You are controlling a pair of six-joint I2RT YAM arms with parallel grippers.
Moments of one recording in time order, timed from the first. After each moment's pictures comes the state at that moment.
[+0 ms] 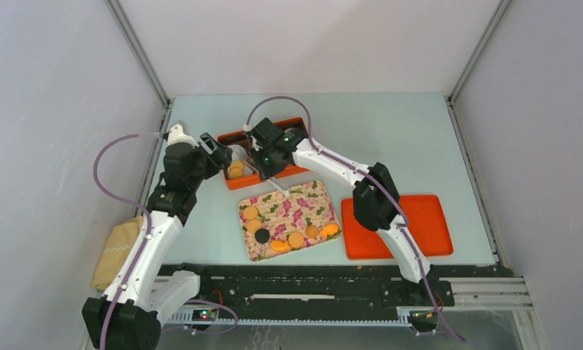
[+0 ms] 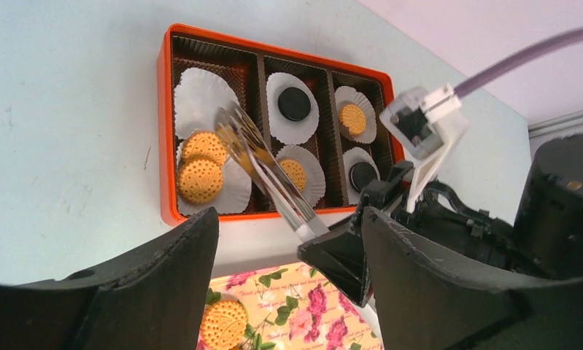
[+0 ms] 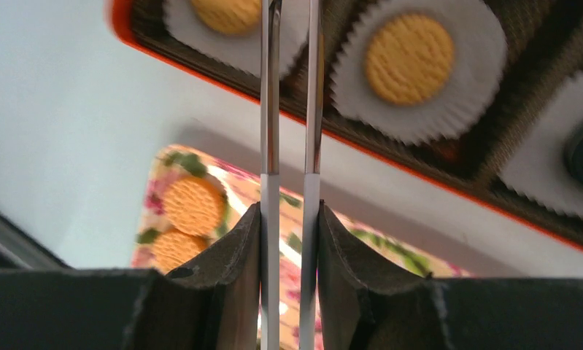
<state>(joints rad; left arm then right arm) -0.15 0.93 0.81 -0.26 -0.07 -0.61 0.87 2.36 2.25 -0.84 -0.09 0.27</state>
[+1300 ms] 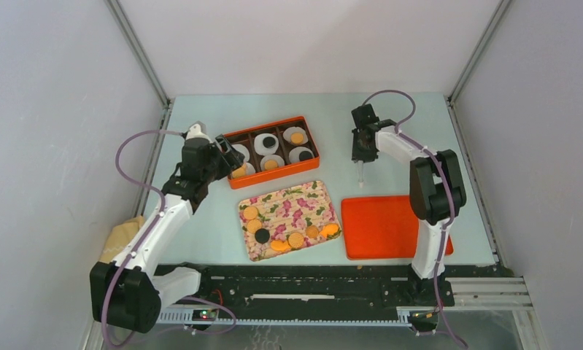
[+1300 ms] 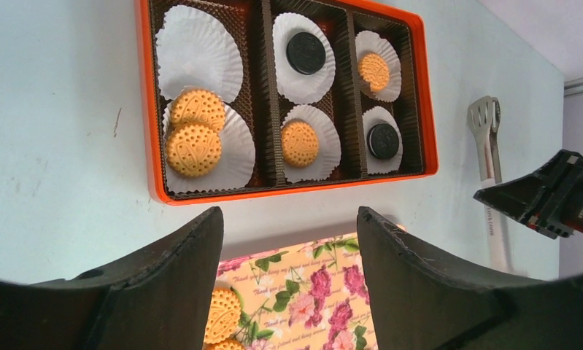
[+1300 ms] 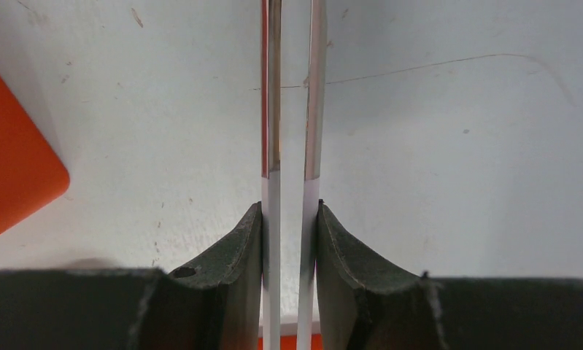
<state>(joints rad) -0.20 1.09 0.81 -0.24 -0.04 -0.65 0.31 1.96 1.49 -0.61 0.17 0.36</state>
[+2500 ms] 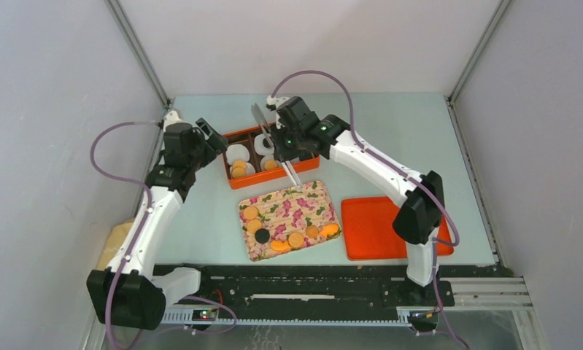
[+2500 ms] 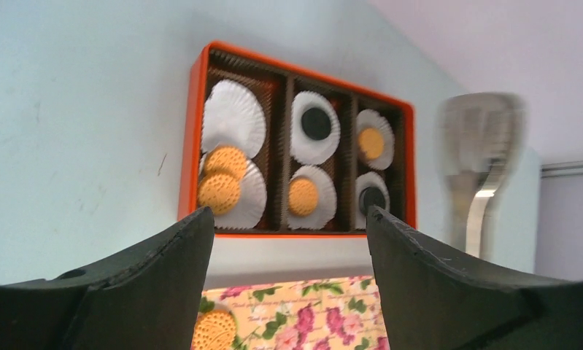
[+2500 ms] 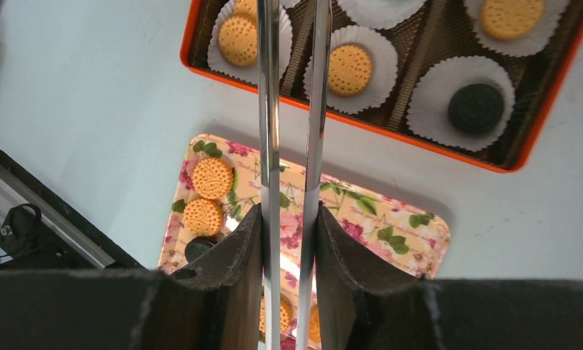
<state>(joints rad) -0.11 1.12 0.98 -0.38 -0.10 -0.68 0.81 1.93 1.94 -0.77 0.00 0.29</state>
